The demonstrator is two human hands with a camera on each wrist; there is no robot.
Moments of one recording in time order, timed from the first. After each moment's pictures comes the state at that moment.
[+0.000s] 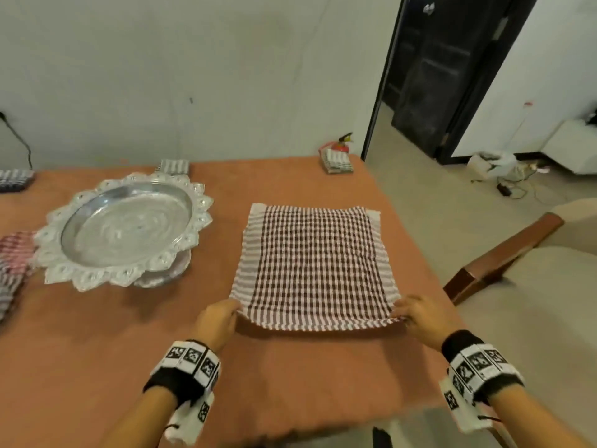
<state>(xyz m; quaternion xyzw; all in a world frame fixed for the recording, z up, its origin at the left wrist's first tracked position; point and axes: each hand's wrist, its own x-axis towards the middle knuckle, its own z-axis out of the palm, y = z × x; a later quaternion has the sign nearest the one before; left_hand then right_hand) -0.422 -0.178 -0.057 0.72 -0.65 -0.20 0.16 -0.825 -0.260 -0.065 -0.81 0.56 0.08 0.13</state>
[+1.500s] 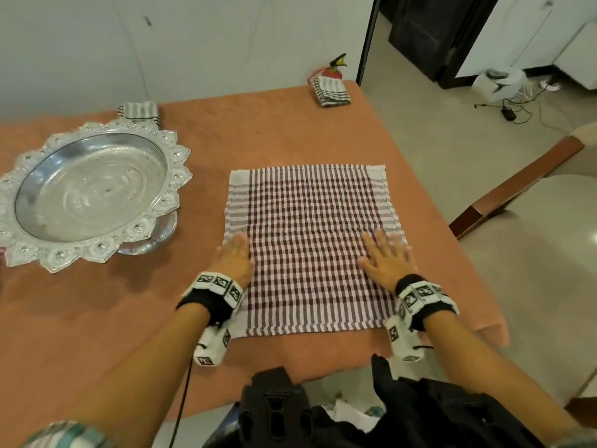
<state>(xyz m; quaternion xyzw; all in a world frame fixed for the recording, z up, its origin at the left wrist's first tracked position) -0.435 -0.229 -0.079 0.71 -0.64 -0.24 -0.15 -0.746 -0.252 -0.083 -0.69 0.67 0.17 0.24</state>
